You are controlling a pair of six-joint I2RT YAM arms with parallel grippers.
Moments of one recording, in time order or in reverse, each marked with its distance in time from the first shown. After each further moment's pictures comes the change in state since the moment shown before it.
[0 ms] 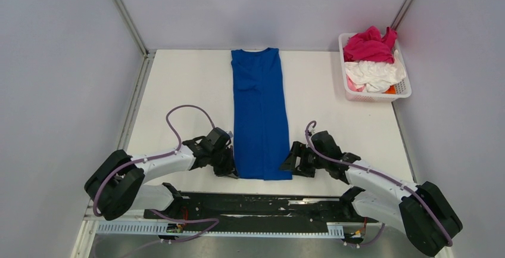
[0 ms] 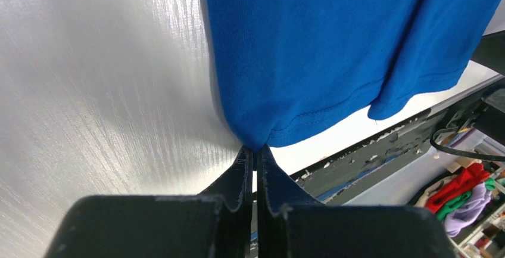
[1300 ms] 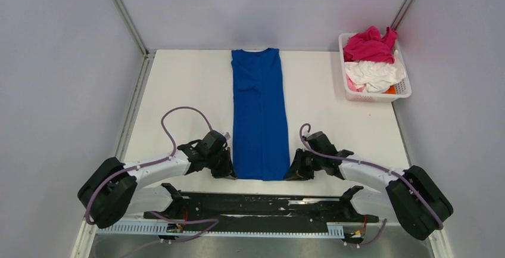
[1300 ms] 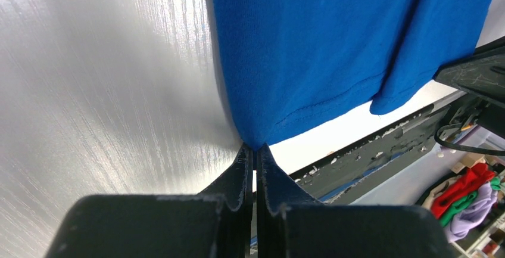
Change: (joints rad) left arm 0.000 -0.076 -0.048 0.009 -0.015 0.003; right arm -0.002 0.157 0.015 -0.017 -0.088 -0.001
